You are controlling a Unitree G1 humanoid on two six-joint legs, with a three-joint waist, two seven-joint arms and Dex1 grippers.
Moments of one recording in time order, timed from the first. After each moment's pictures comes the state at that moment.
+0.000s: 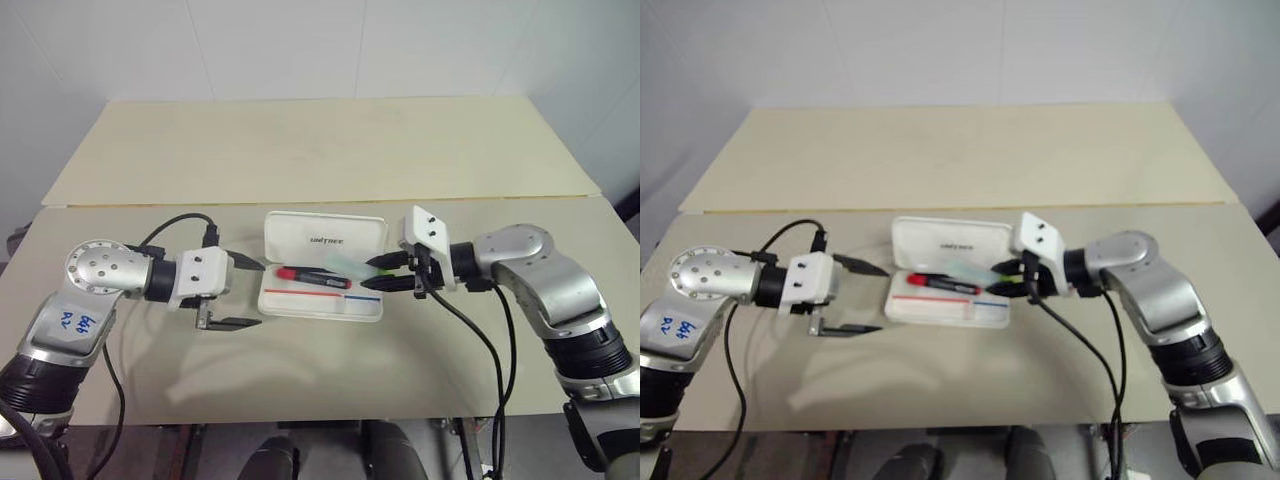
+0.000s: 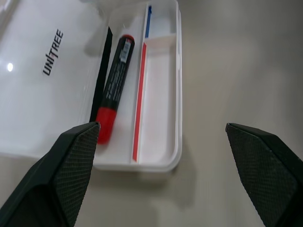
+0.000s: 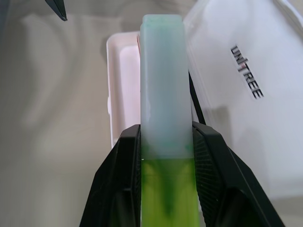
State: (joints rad) left arm -0.40 0.93 -0.03 -0.18 -0.23 0.15 -1.22; right arm -0.67 -0.68 0.23 -0.19 0.32 0.69 1.13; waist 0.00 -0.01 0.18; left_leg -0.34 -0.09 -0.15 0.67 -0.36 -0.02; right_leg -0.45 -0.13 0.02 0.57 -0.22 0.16
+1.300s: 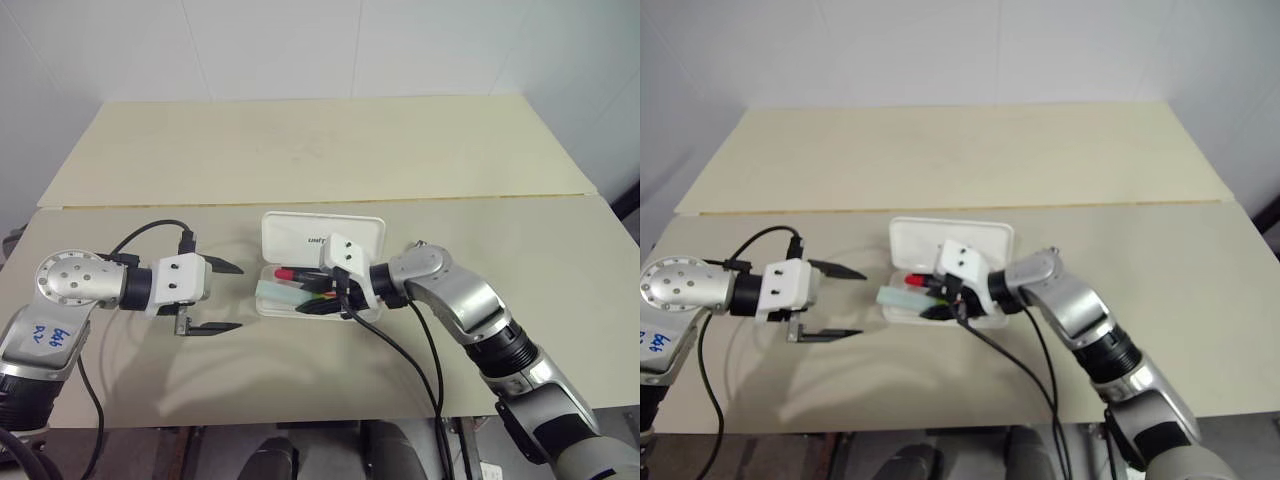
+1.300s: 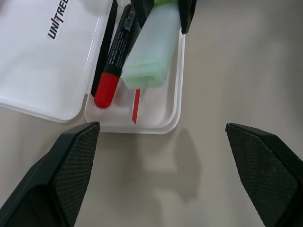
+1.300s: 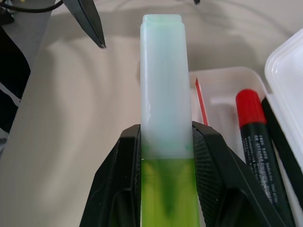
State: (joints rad) left arm -0.30 0.96 0.05 -0.18 -0.23 0.13 -1.19; right arm -0.73 -0.42 0.43 -0.10 0.27 0.70 1.04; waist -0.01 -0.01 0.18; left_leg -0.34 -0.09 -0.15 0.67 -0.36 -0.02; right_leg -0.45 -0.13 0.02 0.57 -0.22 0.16
